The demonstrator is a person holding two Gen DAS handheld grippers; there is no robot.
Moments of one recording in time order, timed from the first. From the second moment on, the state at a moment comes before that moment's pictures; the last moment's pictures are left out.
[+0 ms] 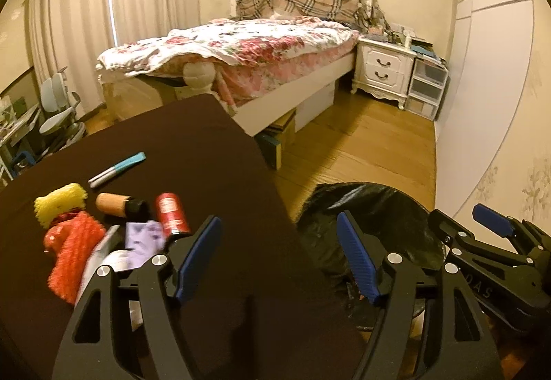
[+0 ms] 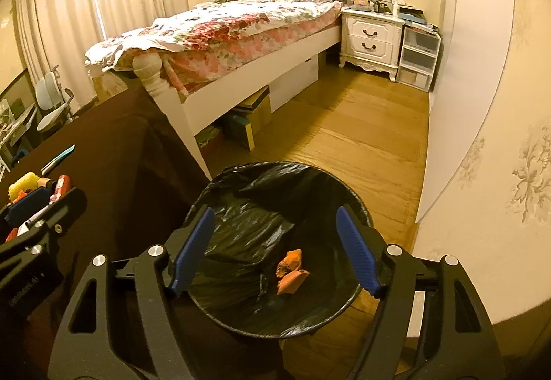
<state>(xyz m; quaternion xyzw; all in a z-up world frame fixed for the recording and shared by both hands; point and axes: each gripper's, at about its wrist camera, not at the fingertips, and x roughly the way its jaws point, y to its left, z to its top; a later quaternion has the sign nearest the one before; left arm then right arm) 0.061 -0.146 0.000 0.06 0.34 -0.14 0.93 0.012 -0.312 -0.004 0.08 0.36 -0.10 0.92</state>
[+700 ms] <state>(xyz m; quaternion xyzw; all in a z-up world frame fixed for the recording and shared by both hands) 0.050 -0.012 0.009 0.01 0.35 -0.01 0.94 0.015 -0.210 0.006 0.03 0.37 0.00 0.93</state>
